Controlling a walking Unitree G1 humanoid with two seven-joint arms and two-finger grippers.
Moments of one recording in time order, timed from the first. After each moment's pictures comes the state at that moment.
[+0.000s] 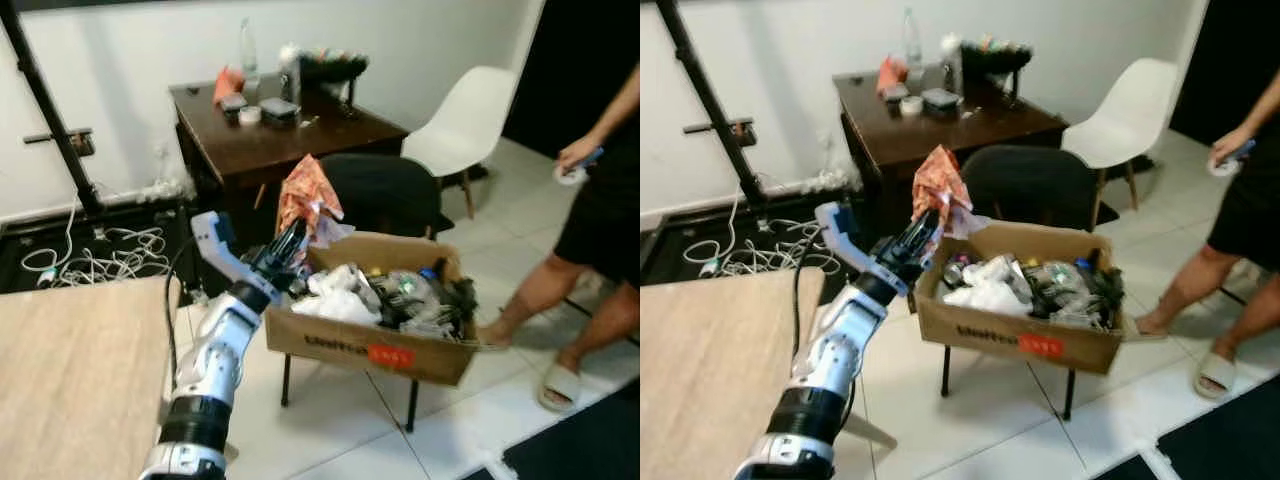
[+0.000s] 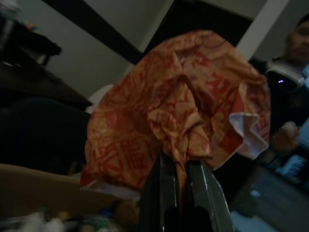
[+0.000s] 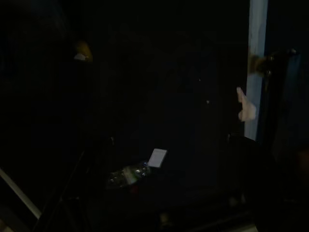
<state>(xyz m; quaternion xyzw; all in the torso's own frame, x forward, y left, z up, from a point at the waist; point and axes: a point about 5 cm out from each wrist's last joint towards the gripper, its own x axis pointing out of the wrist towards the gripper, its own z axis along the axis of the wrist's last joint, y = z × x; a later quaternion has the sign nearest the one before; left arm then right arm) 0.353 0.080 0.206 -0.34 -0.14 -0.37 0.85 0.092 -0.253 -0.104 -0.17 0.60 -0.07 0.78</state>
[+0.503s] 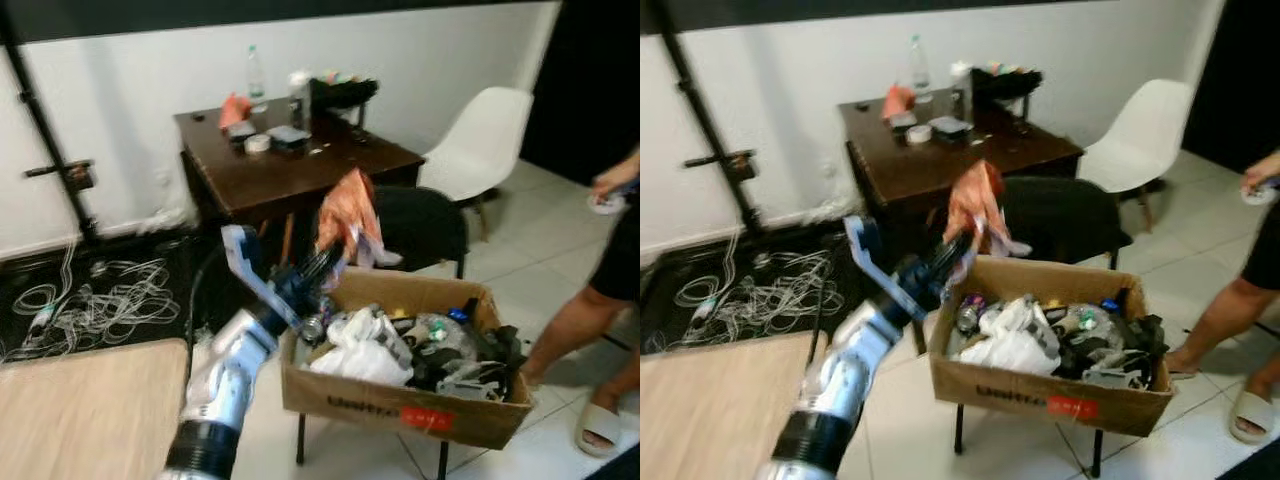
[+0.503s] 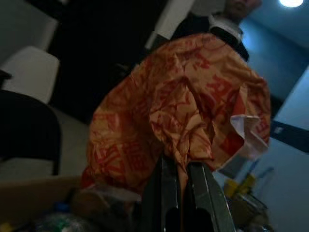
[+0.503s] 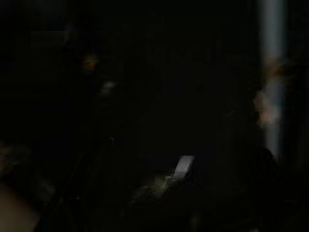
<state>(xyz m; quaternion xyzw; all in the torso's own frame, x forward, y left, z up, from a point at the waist) 0.325 0.059 0.185 -0.32 -0.10 -0.49 0.80 0.081 -0.248 -0.108 -0.17 0.62 -0.06 0.77</state>
